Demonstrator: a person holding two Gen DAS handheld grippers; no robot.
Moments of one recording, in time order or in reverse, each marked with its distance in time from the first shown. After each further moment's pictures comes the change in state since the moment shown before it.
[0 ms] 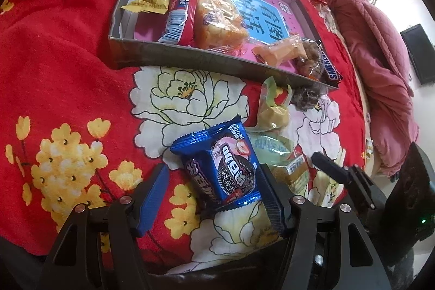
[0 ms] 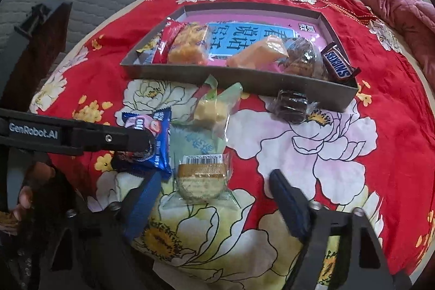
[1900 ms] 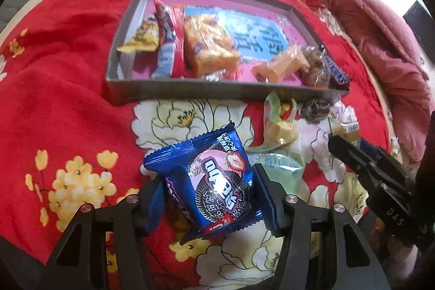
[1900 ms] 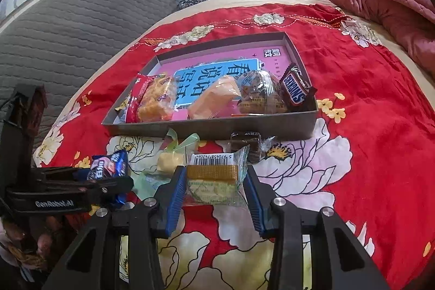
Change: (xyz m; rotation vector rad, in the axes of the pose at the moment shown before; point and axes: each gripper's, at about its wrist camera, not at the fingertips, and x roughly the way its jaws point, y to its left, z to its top) left arm -0.013 -0.014 -0.006 0.116 -0.170 0.156; right arm -0.017 -0.054 0.011 0.159 -0.218 0.048
